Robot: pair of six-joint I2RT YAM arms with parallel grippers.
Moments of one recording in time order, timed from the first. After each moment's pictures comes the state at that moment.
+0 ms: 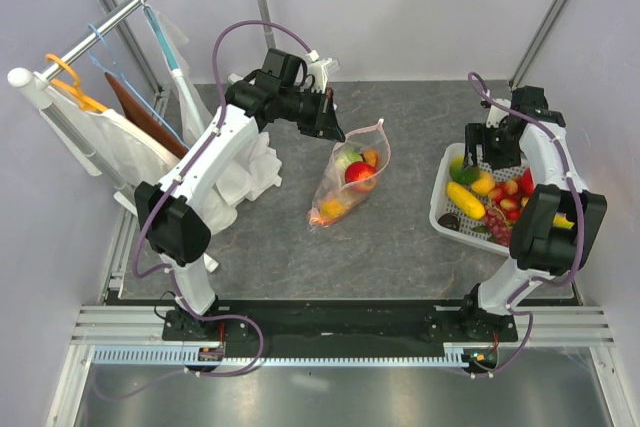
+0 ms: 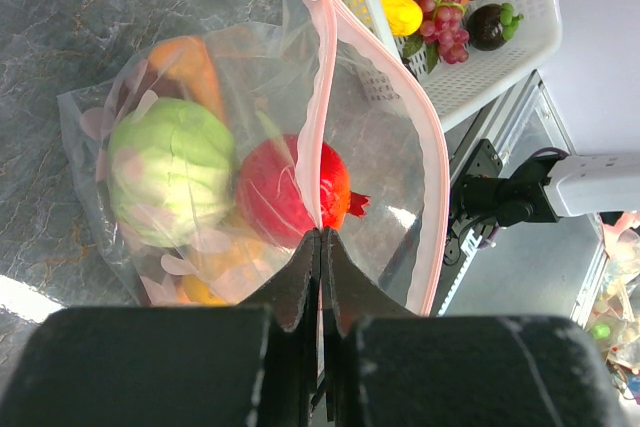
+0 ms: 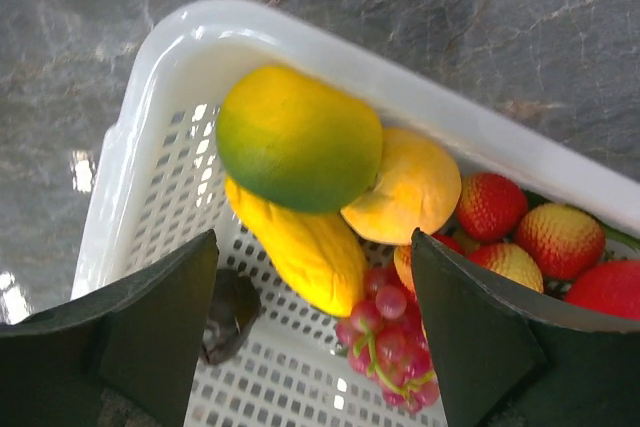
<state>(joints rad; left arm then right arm) -0.51 1.82 1.89 -0.81 0.64 -0.22 -0.24 1.69 1.43 -0.90 -0.24 -0.24</state>
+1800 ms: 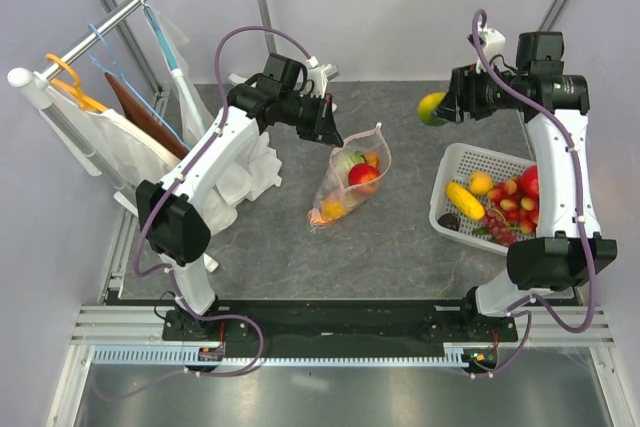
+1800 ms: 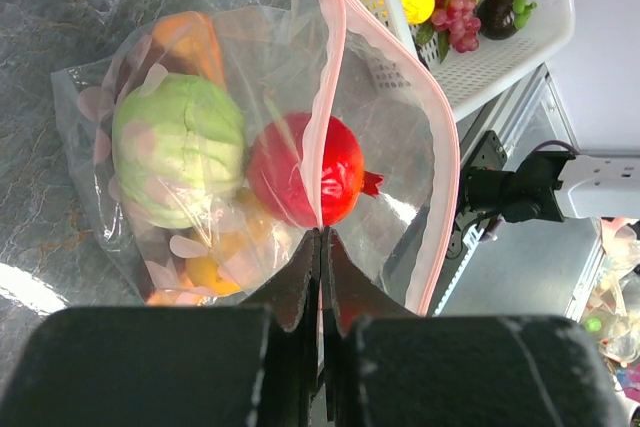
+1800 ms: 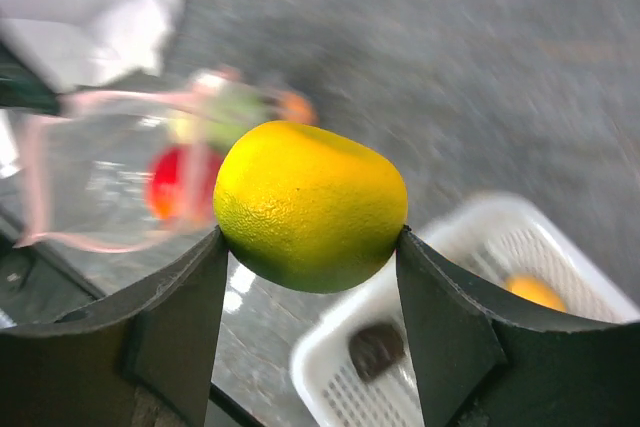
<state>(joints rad) -0.50 1.82 1.85 -0.81 0.64 -0.22 -0.10 1.57 1.85 -1.08 -0.59 -0.19</state>
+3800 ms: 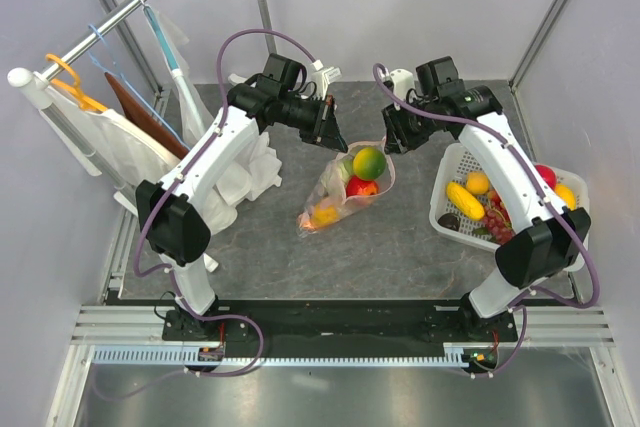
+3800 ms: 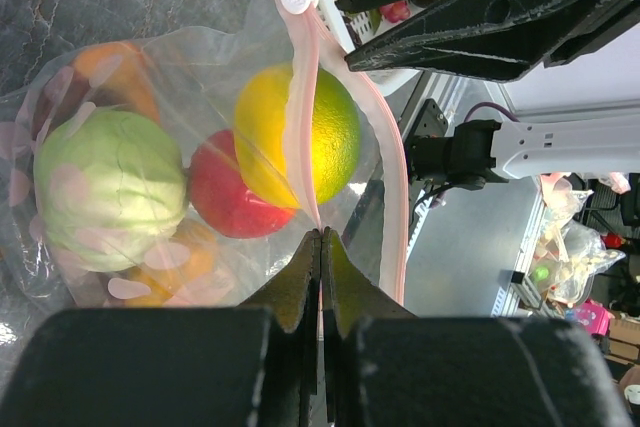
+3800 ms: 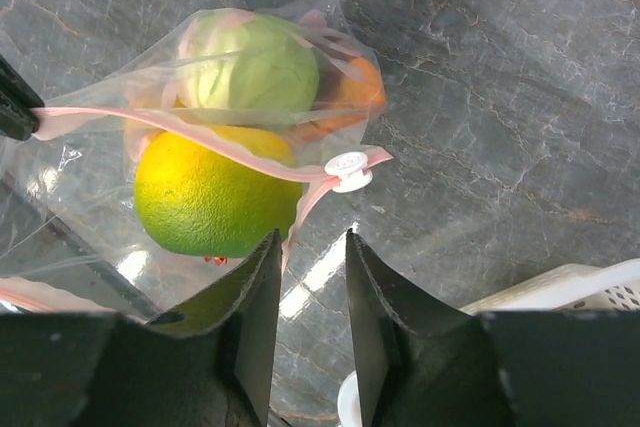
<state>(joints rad) -0.50 1.82 1.85 -0.83 0.80 -0.22 0.34 1.62 1.73 -1.03 -0.34 -0.16</state>
